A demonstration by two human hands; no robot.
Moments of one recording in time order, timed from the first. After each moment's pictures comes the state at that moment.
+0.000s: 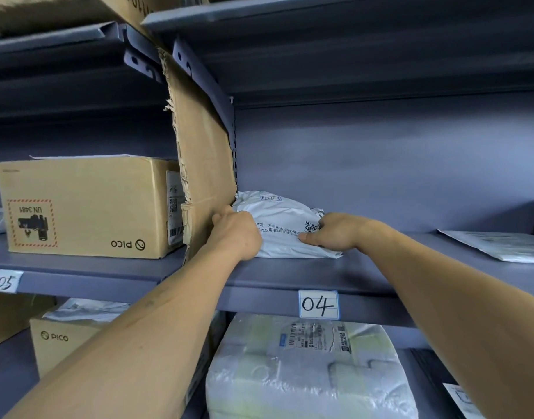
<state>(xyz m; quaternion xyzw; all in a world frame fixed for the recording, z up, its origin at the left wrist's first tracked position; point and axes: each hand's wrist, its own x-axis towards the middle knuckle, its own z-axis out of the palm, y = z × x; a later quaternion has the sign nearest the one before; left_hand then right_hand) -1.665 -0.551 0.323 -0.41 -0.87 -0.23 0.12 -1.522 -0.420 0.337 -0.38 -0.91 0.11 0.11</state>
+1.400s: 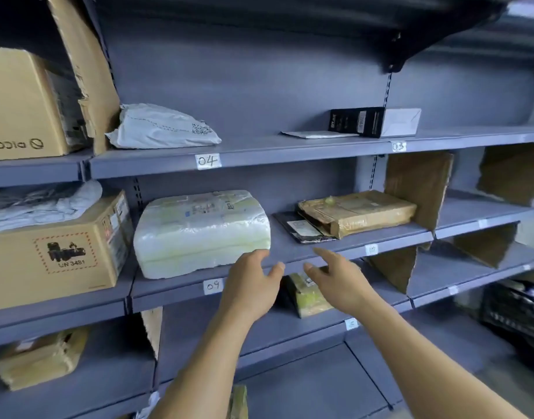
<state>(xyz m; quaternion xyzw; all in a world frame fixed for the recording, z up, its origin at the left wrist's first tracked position) -1.433 -0.724 0.115 -0.60 -0.68 -0.38 -0.16 -1.260 -0.671 0.106 -0.56 -0.74 0.24 0.27</state>
